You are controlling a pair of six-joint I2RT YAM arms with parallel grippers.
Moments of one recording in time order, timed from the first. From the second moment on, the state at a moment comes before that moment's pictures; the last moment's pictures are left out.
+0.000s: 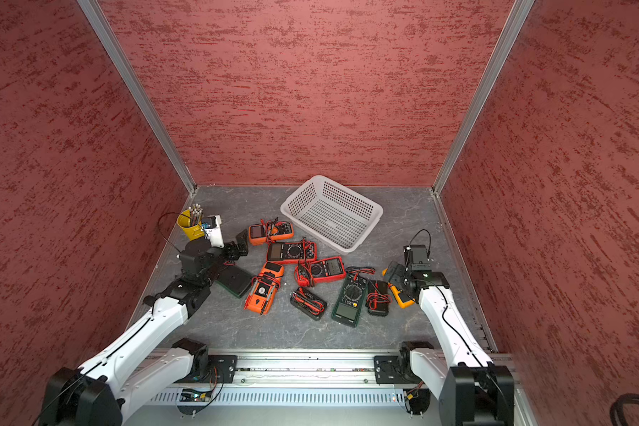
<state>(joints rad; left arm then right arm) -0.27 0.94 0.52 0.13 -0.19 -0.21 0.01 1.06 0.65 -0.71 0.04 0.56</state>
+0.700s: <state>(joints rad) -0.26 0.94 0.52 0.12 -0.18 -0.21 0.01 1.36 0.78 -0.72 0.13 0.60</state>
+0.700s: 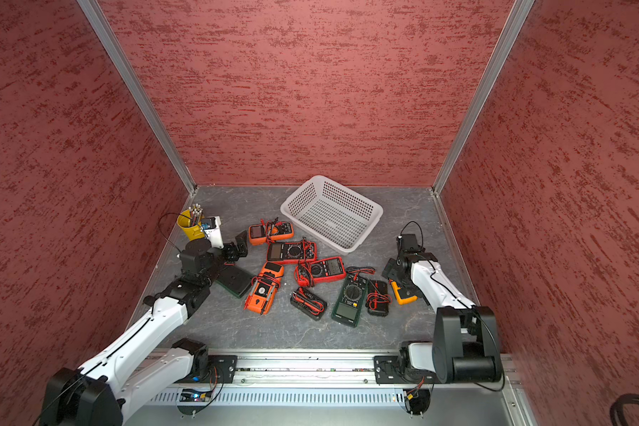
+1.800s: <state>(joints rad) -0.17 0.91 0.52 0.10 -0.15 -0.30 0.01 1.55 0.86 -0.69 0.05 0.55</state>
